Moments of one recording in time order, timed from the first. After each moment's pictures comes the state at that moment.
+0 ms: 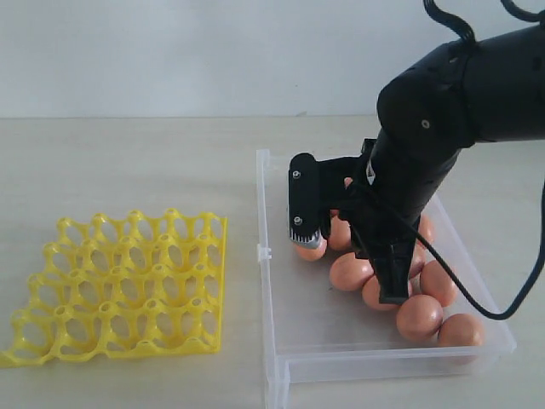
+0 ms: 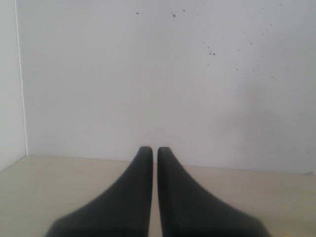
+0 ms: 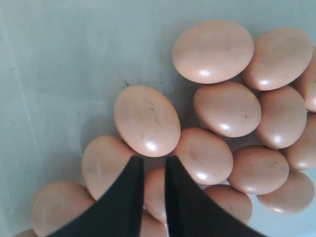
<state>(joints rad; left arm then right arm) 0.12 0.00 0.00 -0.31 -0.05 0.28 0.65 1.70 -1.08 -0.19 0.74 -0.82</state>
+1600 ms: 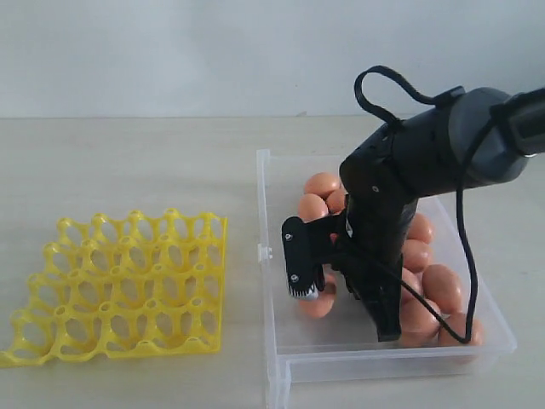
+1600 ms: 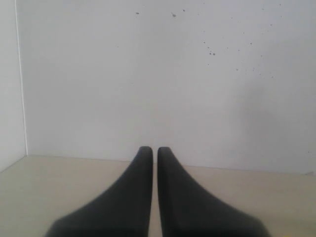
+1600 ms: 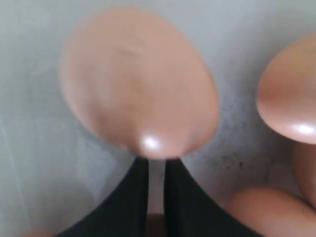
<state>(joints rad) 0.12 0.00 0.00 -0.31 -0.05 0.28 0.65 1.92 -1.08 -0.23 0.67 -0.86</state>
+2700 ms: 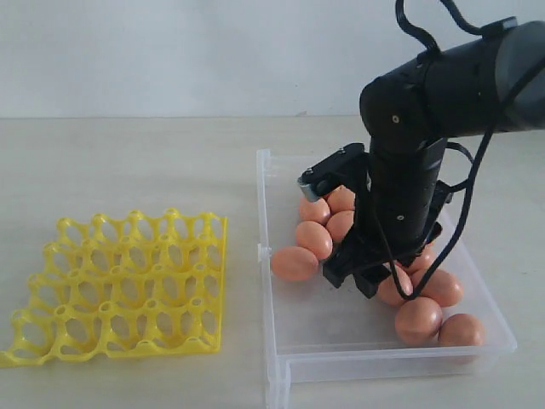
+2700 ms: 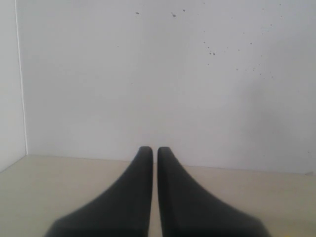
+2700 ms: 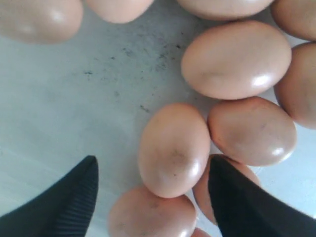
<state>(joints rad) 0.12 0.00 0.00 -0.31 -0.05 0.28 0.59 1.84 -1.17 -0.11 0.93 -0.02</state>
